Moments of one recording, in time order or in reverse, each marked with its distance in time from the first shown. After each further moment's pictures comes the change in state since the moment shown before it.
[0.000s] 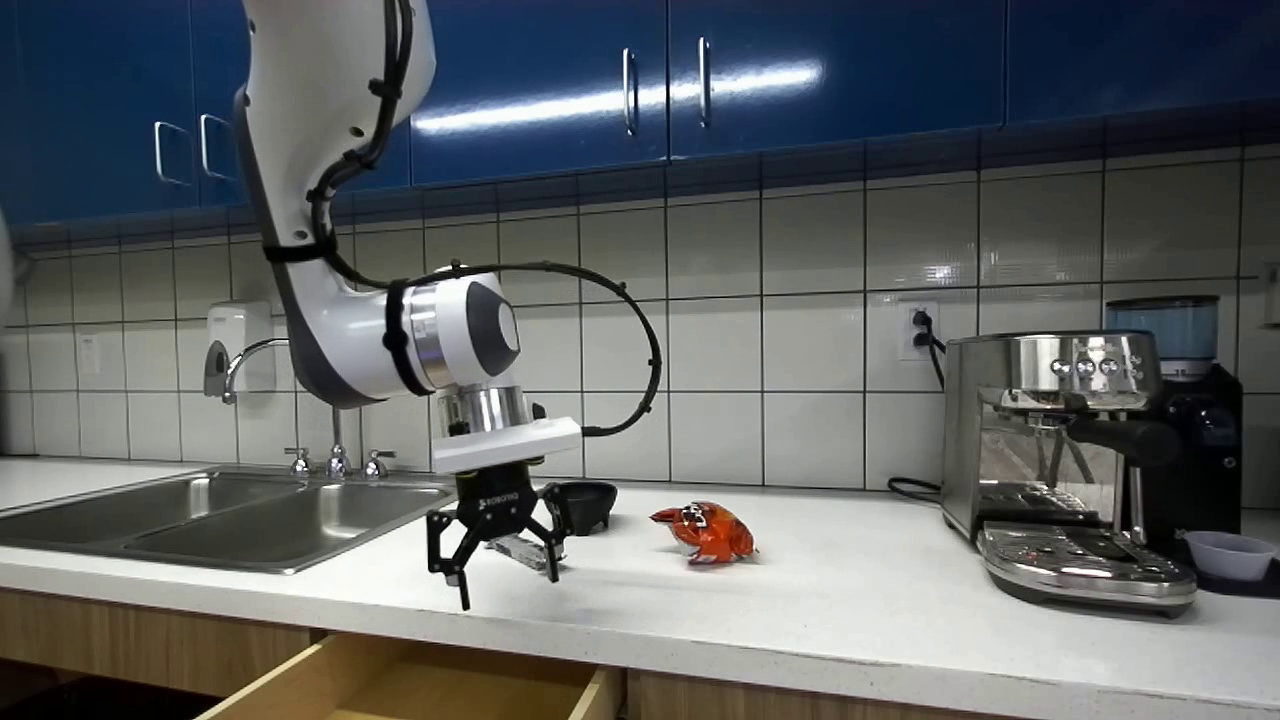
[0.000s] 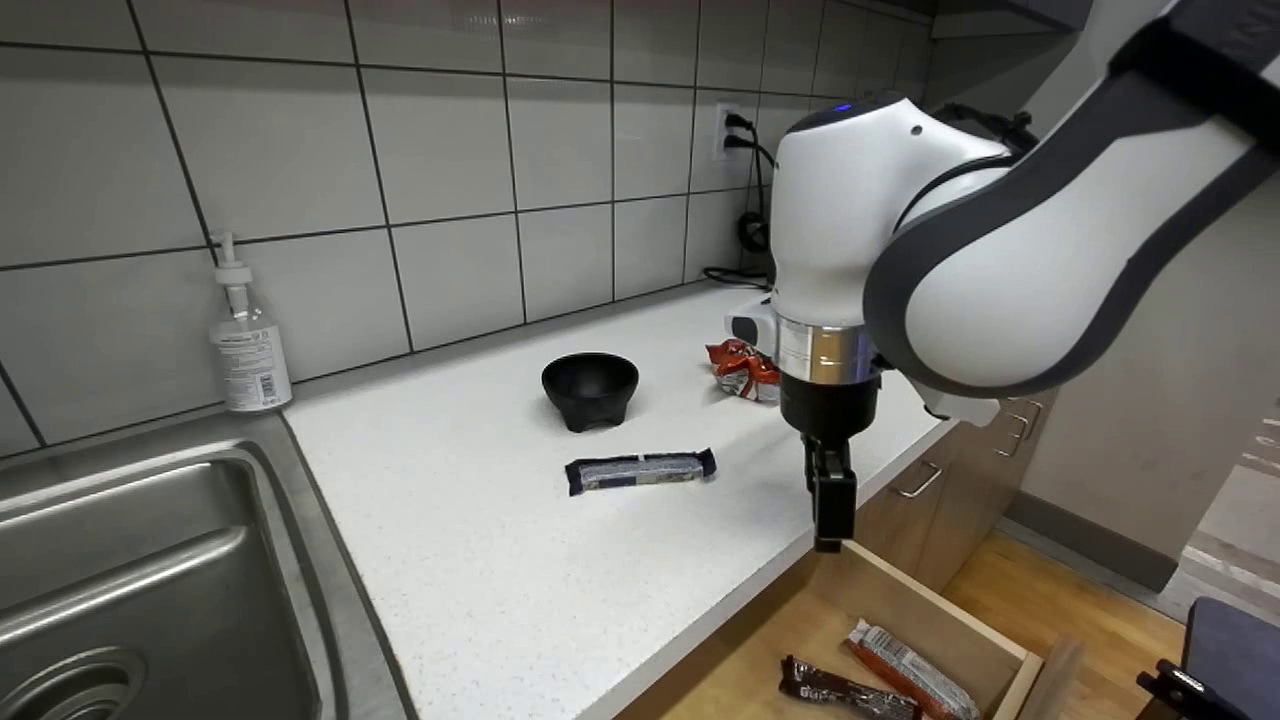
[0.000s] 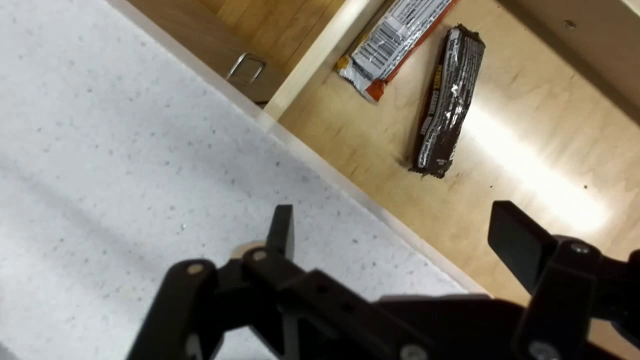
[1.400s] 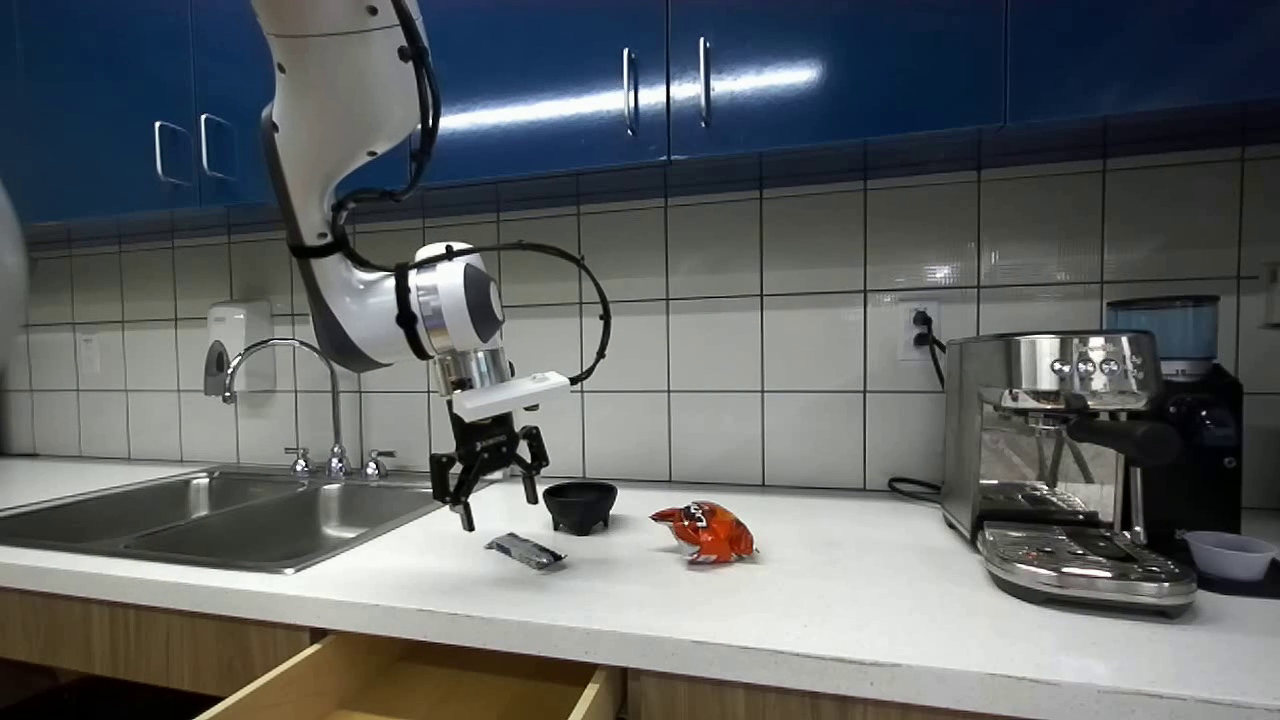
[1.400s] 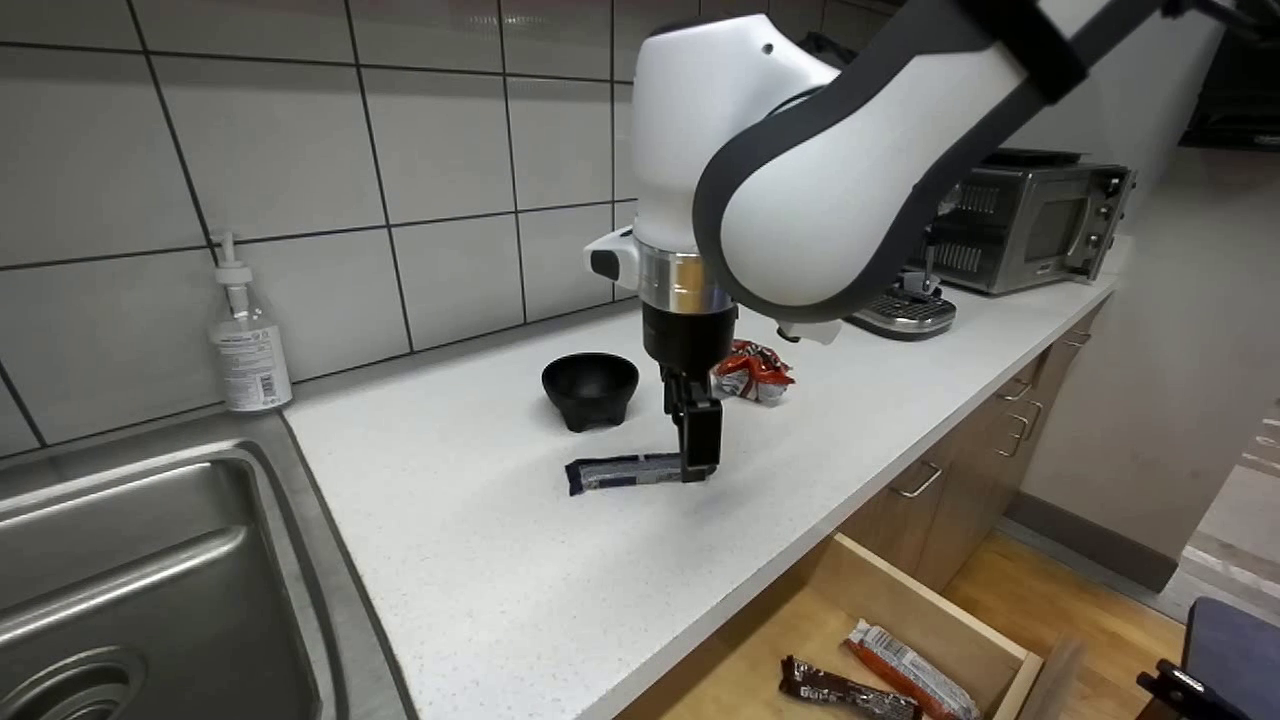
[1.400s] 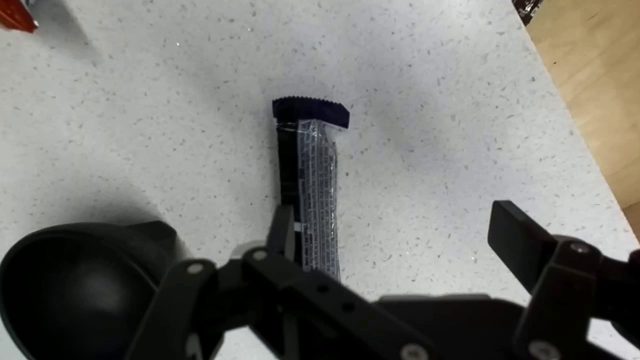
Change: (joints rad) arm 0.029 0.123 0.081 0.300 0.000 -0.045 -0.216
